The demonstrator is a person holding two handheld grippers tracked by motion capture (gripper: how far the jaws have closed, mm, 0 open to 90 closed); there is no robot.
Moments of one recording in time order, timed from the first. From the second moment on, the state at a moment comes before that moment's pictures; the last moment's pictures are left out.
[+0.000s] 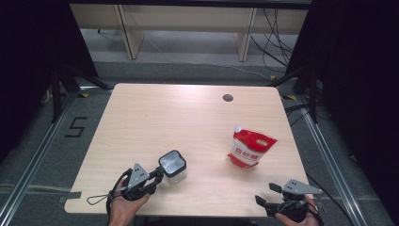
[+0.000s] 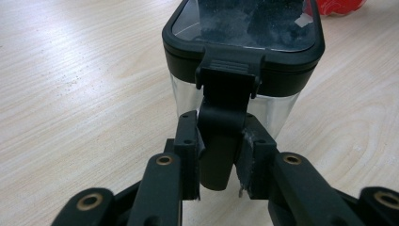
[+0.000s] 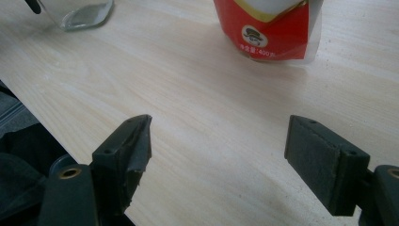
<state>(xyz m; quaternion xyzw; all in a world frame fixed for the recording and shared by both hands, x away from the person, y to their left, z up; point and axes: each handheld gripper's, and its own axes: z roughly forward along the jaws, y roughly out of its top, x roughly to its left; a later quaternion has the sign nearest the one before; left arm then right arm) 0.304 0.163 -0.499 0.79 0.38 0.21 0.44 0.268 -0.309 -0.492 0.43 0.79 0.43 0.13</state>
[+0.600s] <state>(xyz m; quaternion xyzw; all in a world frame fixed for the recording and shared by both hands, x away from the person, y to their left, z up) 0.312 0.168 -0.502 0.81 0.30 0.16 0.48 0.268 -0.308 -0.492 0.43 0.78 0.43 0.12</state>
